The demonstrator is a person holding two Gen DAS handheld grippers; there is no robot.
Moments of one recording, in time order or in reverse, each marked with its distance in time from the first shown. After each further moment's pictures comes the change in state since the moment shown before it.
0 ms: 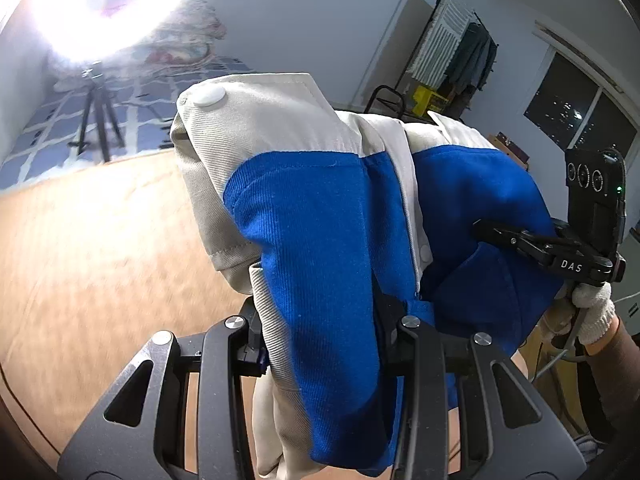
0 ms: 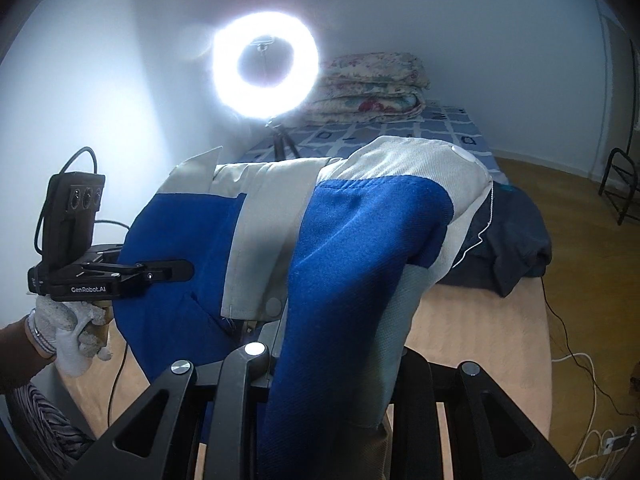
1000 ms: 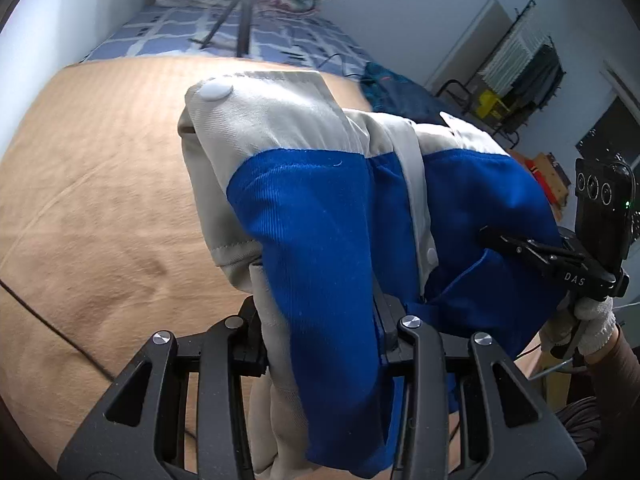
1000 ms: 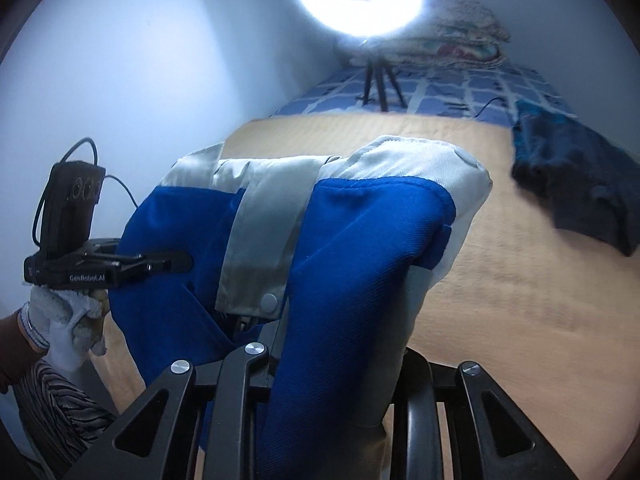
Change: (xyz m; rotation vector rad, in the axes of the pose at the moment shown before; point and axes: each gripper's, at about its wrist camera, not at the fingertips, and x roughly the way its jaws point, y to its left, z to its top) left arm -0.102 0.102 -0.126 -0.237 0.094 0.137; right arm 0.083 0.132 -0.048 -0.056 0.175 0.142
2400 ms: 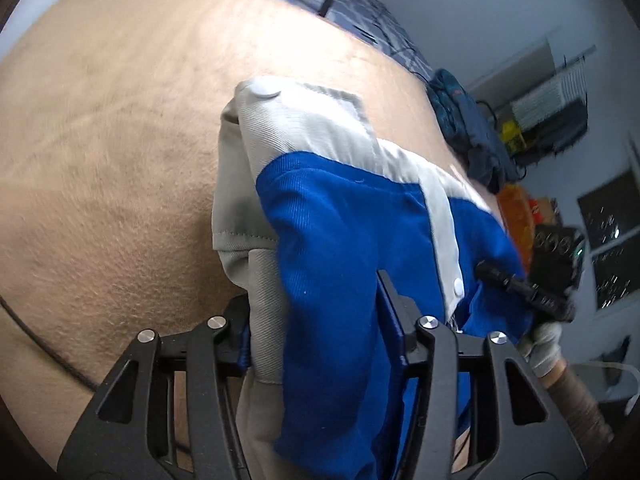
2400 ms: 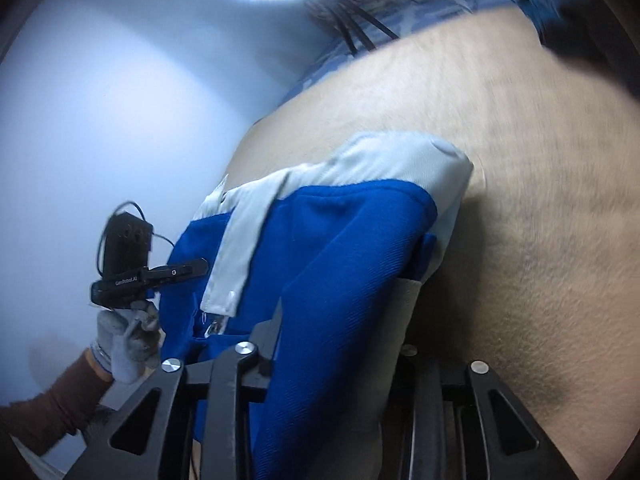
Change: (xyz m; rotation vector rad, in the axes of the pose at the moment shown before) left arm 0.040 0.125 0.009 -0.232 0.099 -0.055; right arm 0.093 -0.063 -0.024 0.260 0.055 0.334
